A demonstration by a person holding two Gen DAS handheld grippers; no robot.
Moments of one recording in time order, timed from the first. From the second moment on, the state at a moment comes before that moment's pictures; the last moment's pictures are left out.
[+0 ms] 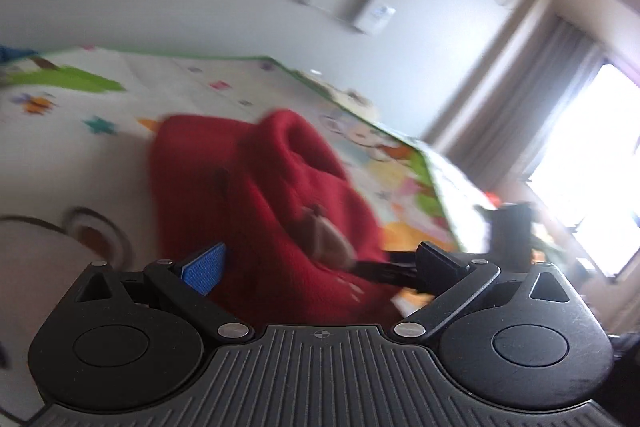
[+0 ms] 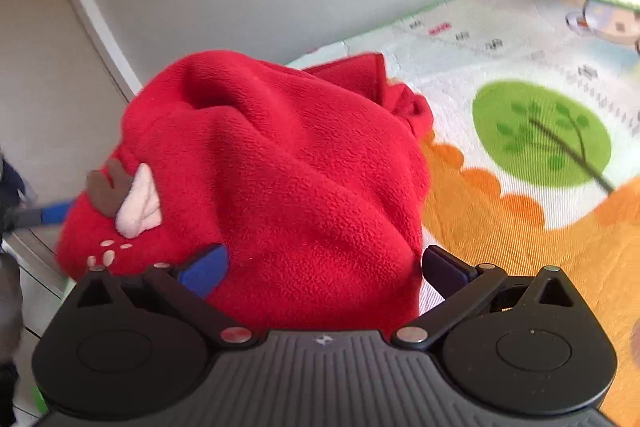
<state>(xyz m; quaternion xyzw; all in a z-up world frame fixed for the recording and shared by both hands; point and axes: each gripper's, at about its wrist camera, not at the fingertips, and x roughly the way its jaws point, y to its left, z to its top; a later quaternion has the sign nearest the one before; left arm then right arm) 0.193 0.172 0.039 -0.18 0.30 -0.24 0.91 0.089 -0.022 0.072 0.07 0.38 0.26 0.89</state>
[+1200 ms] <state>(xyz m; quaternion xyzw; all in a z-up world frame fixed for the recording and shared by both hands) 0.217 0.171 -0.018 -0.13 0.36 -0.12 0.92 0.188 0.060 0.106 0.07 0.38 0.33 0.86</state>
